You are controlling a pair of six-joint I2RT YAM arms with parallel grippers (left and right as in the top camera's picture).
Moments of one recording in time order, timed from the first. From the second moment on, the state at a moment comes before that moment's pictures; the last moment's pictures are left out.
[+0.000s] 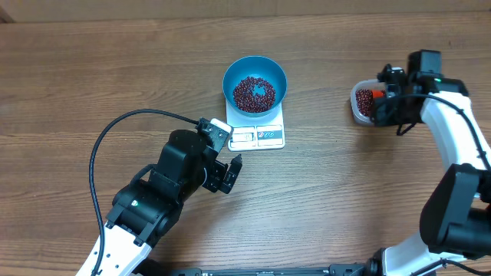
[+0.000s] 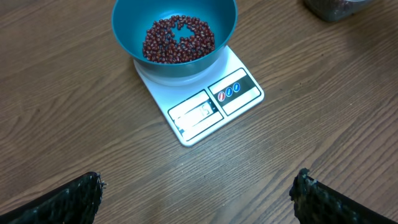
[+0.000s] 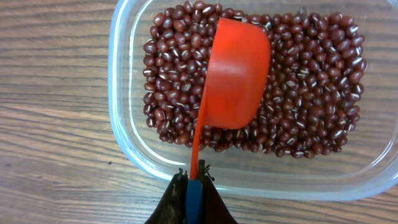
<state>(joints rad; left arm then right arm) -0.53 0.99 0.88 -0.63 -0.02 -0.01 -0.19 1.78 1.33 -0.86 -0.17 -0.26</state>
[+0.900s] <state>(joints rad) -0.53 0.99 0.88 -0.63 -0.02 -0.01 -0.35 1.80 1.27 -0.80 -0.55 -0.27</state>
